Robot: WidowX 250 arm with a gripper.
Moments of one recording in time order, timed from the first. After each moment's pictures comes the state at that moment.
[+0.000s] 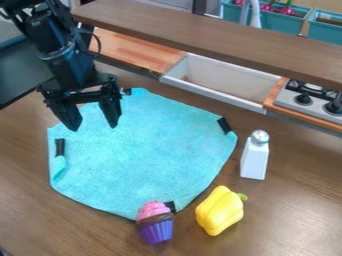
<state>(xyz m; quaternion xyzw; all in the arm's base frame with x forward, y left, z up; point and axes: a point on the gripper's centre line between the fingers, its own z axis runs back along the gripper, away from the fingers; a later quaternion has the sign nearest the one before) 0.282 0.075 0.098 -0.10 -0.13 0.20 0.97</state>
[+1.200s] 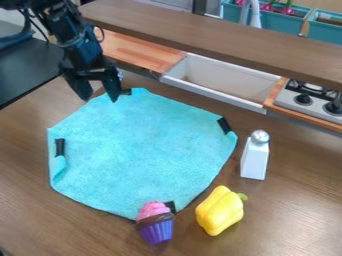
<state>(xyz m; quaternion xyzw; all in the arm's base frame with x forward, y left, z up) 0.372 0.148 0.069 -0.08 -0.18 0.10 0.98</state>
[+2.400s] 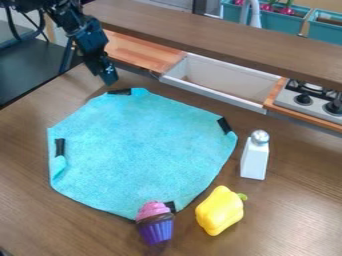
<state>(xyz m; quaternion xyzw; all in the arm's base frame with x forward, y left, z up) 0.443 0.199 0.054 -0.04 -0.23 -0.19 0.95</state>
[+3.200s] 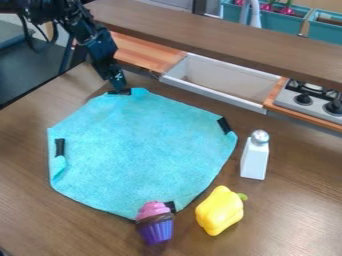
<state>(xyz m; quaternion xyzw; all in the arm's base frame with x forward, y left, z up) 0.465 0.197 0.036 -0.03 -0.25 -0.19 0.95</state>
